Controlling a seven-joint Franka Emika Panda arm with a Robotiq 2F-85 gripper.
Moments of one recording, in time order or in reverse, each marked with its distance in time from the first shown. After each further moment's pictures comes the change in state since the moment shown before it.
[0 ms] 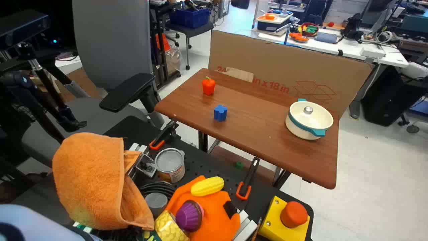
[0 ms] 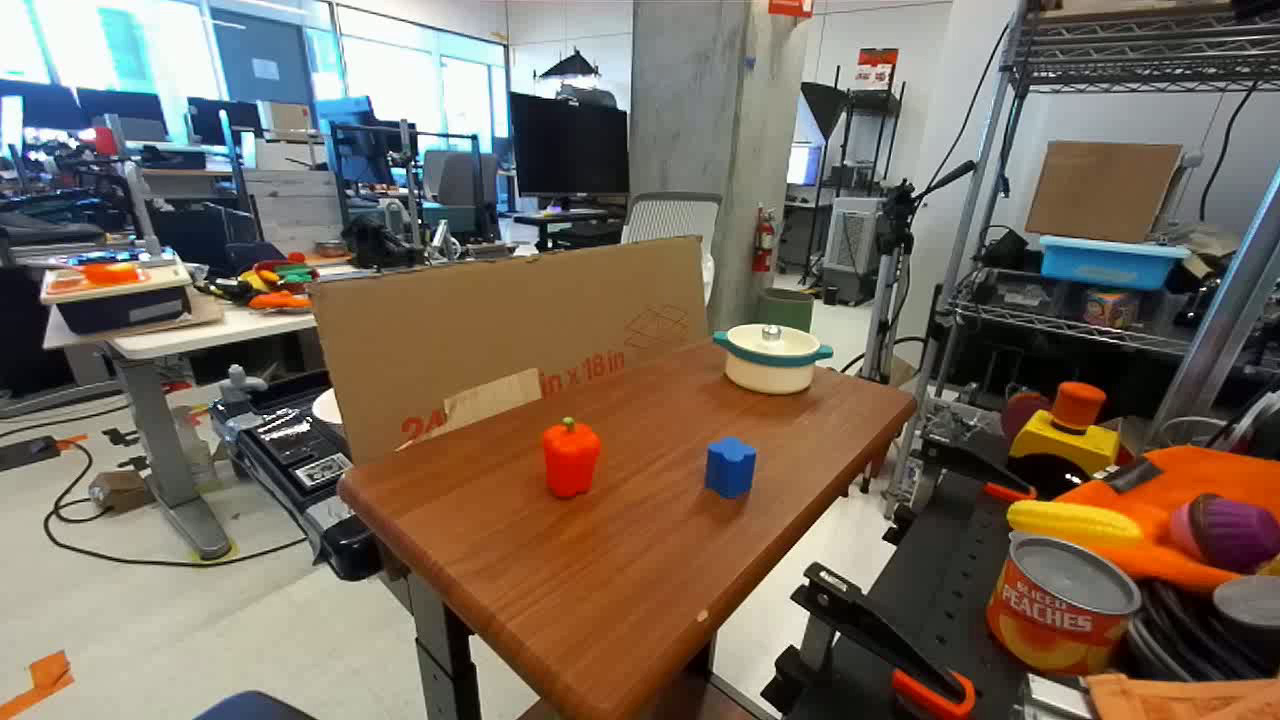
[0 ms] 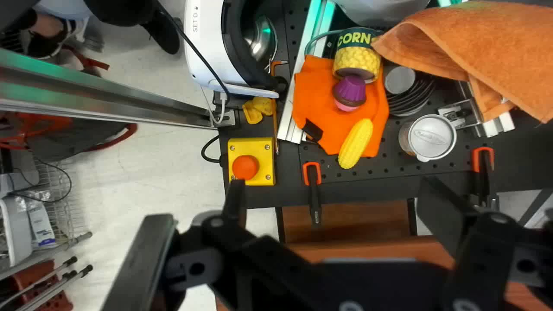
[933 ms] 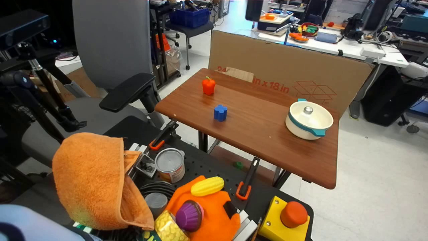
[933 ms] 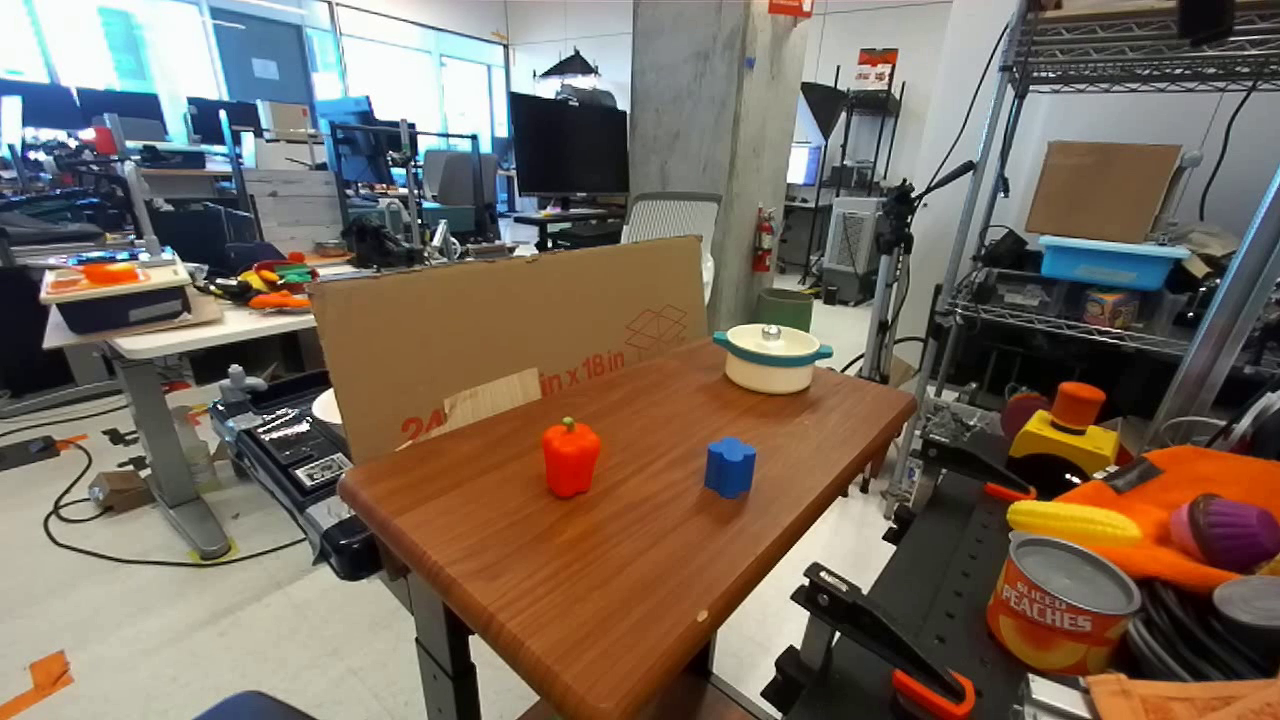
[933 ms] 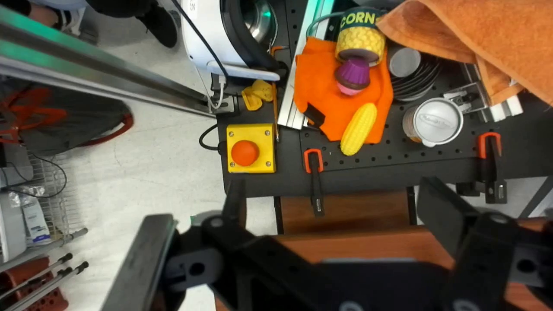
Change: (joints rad) arm 0.004 0.087 -0.017 0.020 0.000 0.069 0.000
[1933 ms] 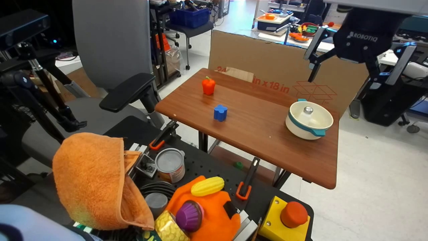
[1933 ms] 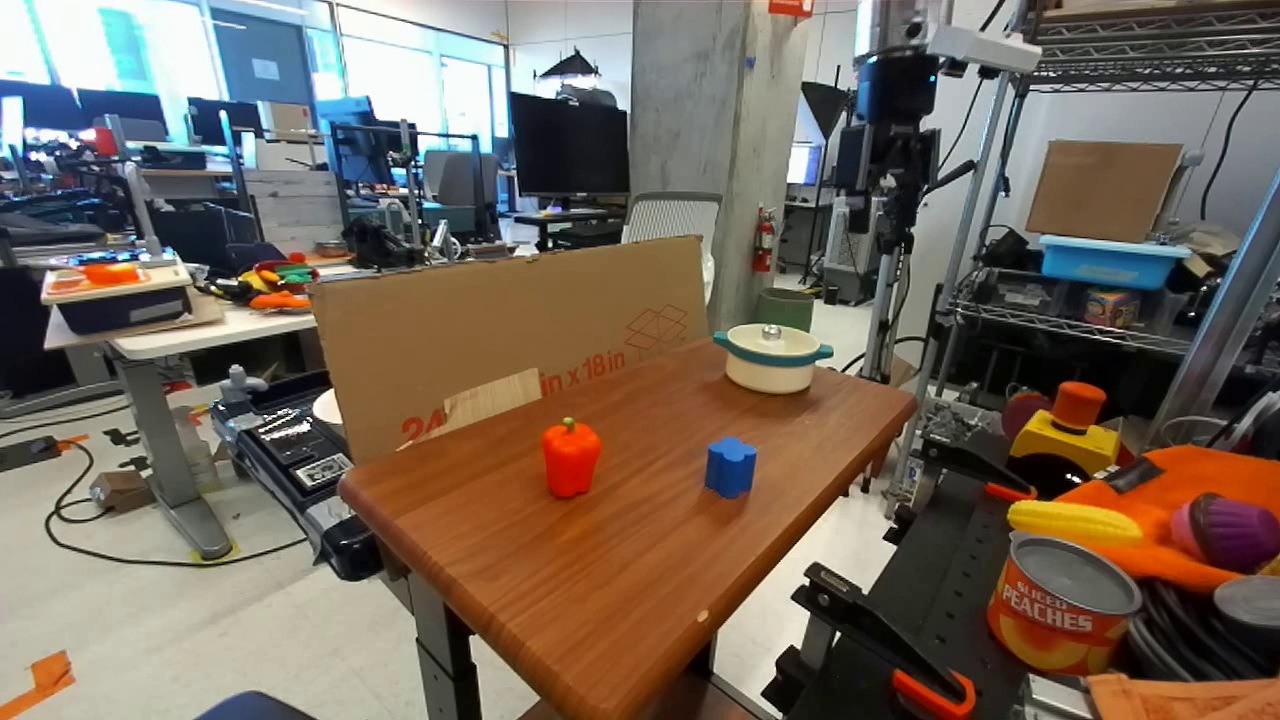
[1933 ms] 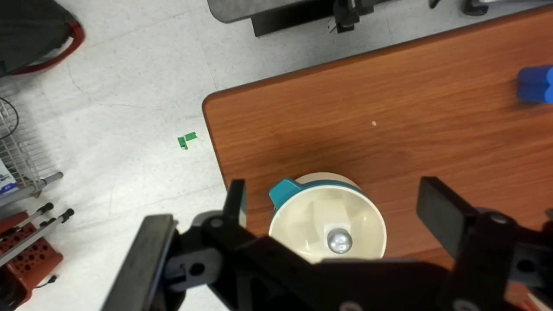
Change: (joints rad) arm -0.012 0.730 -0.114 0.296 0.155 0.607 -0.021
